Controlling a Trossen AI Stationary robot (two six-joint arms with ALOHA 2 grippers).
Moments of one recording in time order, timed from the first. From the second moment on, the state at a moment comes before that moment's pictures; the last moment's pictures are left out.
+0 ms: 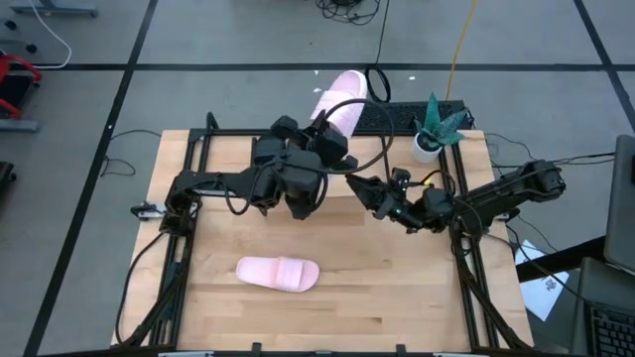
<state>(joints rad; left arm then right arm) -0.16 2.02 2.35 -0.24 -1.48 0.67 0.22 1.35 0.69 1.13 0.60 0.72</state>
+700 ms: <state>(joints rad) -0.08 2.07 2.35 -0.45 -1.28 0.39 0.20 1.35 0.69 1.13 0.60 0.75</state>
